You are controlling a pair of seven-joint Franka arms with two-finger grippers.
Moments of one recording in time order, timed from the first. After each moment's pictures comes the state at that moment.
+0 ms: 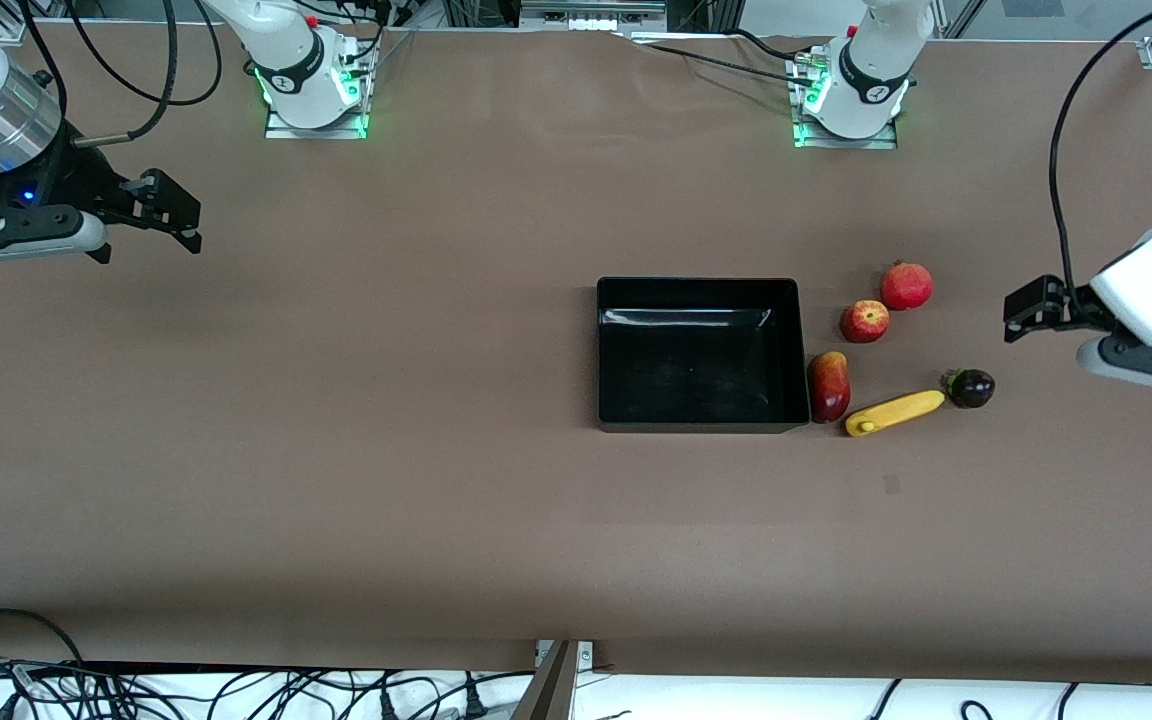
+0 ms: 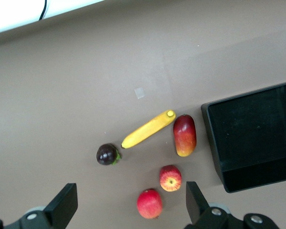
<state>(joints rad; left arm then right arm) 0.38 0.29 -0.54 -1.33 0.19 1.57 0.08 -0.03 -0.01 0.20 -1.62 0.00 1.68 0.04</state>
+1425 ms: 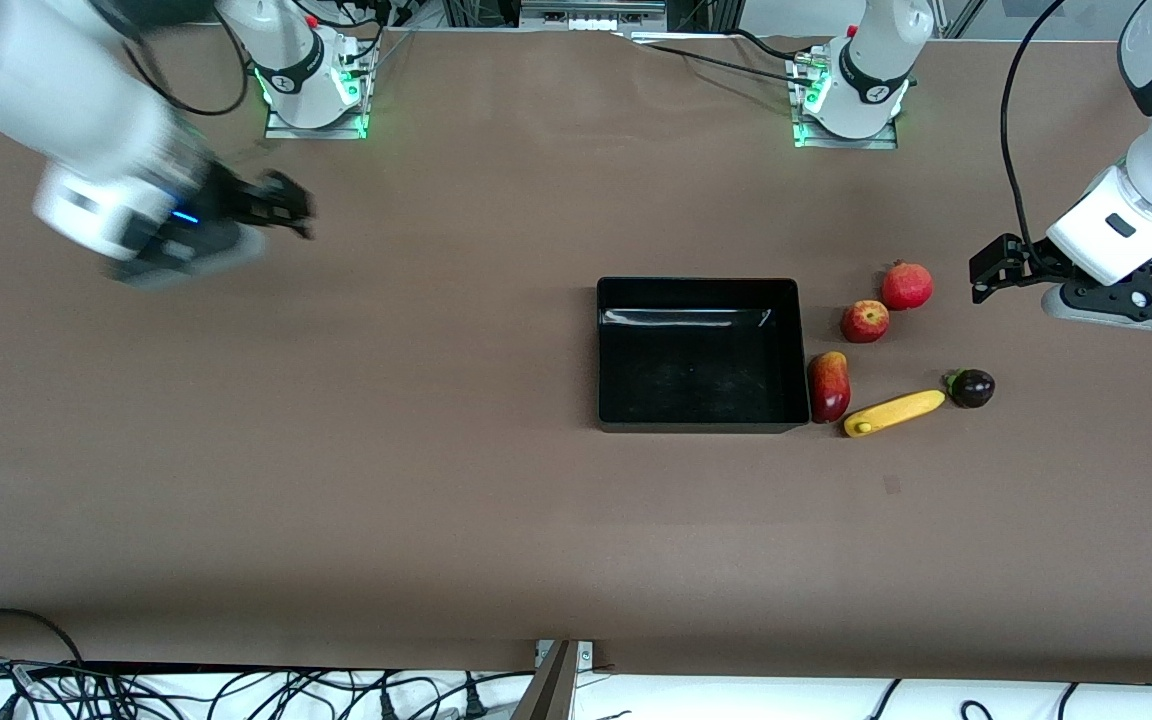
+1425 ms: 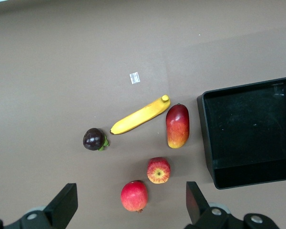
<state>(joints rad) -0.11 0.04 0.04 -1.69 0.05 1.77 0.06 0.14 0.13 0.22 -1.62 0.06 1.63 0.03</state>
